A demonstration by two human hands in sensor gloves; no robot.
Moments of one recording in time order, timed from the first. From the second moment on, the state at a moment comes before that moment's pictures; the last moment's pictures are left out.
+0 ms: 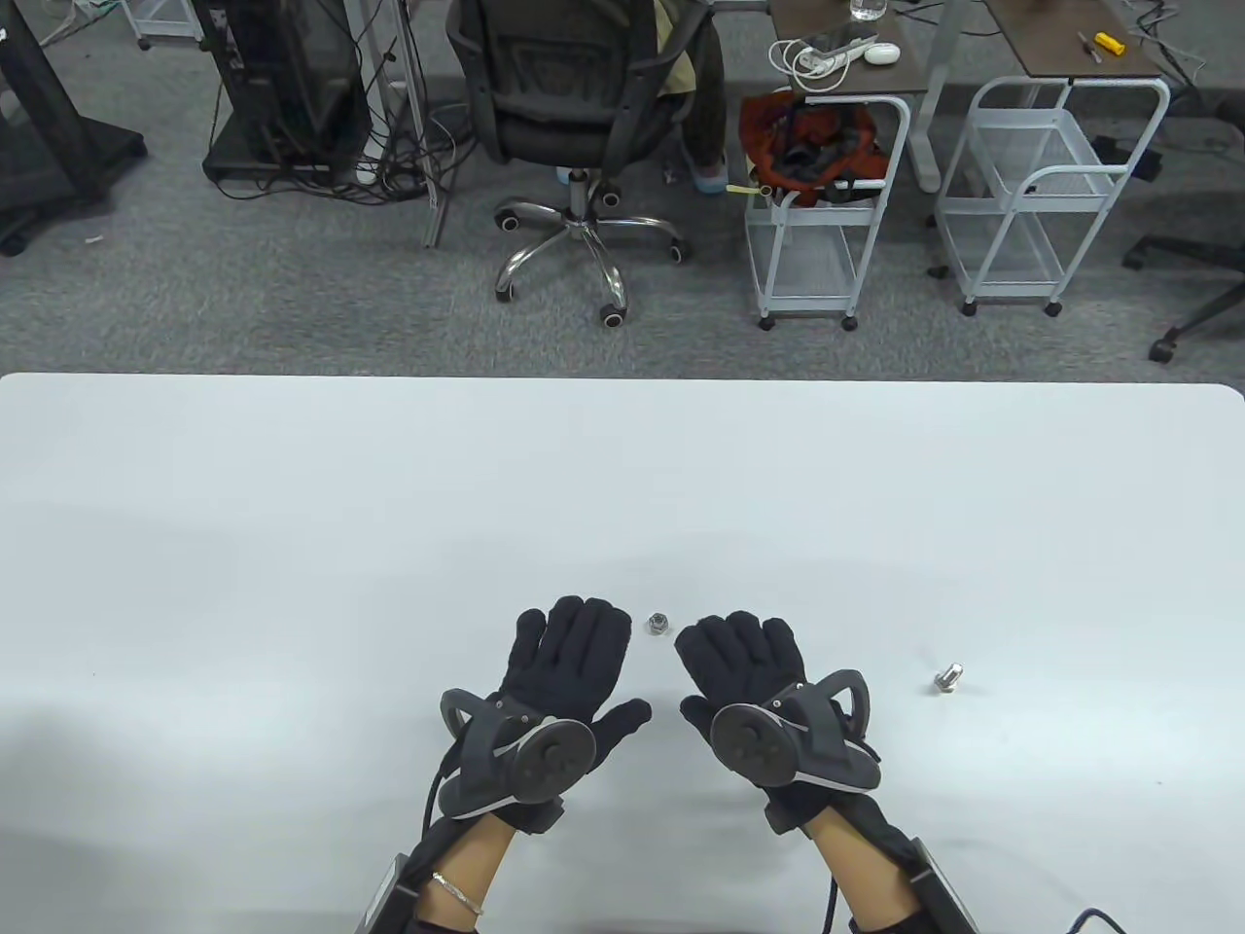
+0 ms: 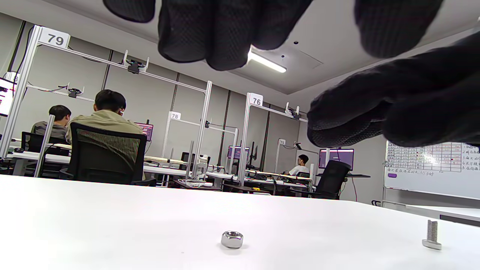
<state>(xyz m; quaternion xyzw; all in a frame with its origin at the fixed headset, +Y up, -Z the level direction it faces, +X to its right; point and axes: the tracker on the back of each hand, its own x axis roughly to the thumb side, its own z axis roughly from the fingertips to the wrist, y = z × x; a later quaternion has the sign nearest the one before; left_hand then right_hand) -0.108 -0.692 -0.260 0.17 -0.25 0.11 0.95 0.102 -0.697 -0.268 0.27 -0.09 0.96 0.06</state>
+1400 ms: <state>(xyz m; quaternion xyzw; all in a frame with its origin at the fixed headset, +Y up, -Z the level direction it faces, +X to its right) -0.100 -0.694 -0.255 0.15 -0.27 0.08 0.95 0.278 -0.745 -0.313 -0.20 0.10 0.97 0.02</state>
